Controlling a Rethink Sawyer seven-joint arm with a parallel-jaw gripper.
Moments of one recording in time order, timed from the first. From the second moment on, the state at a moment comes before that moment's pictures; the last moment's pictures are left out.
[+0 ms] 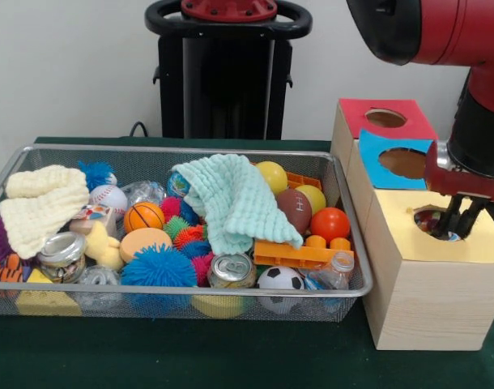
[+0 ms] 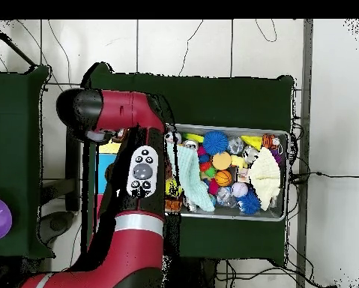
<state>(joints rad) 0.16 -0.27 -0.20 0.97 0.25 1.05 1.91</state>
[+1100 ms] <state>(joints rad) 0.18 -0.27 -0.24 0.94 0.23 1.08 1.91</state>
